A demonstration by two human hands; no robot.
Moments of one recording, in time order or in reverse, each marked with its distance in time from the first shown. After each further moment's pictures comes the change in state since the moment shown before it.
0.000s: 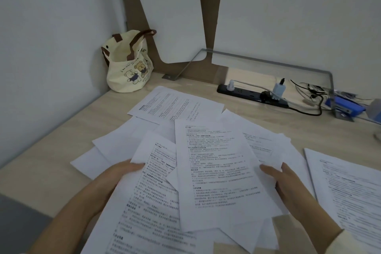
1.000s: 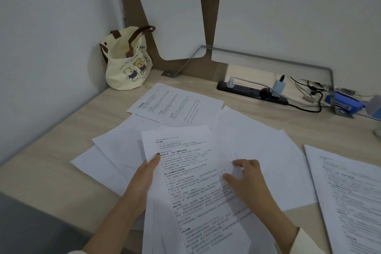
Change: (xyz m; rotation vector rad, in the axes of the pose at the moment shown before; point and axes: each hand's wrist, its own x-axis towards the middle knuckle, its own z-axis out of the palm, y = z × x) left_hand -0.019 -0.020 0.084 -0.192 0.142 0.179; right_hand -0.008 0.018 0.064 -0.785 0.050 -0.271
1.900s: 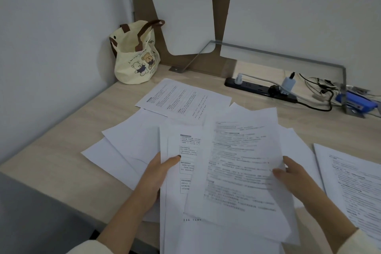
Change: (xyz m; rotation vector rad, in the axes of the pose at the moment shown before) left_hand -0.011 0.005 0.007 0.129 -0.024 0.031; right_hand 0.012 0.033 -0.056 0.063 -0.051 0.220
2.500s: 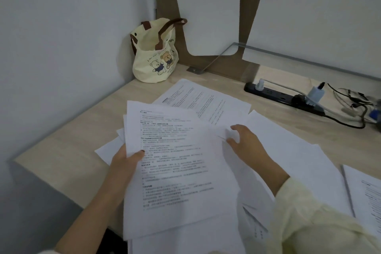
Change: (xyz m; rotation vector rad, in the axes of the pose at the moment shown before) left_hand 0.006 0.024 -0.069 0.106 0.378 0.121; right_hand 0.073 -0.102 0.085 -0.327 -0.028 -0.481
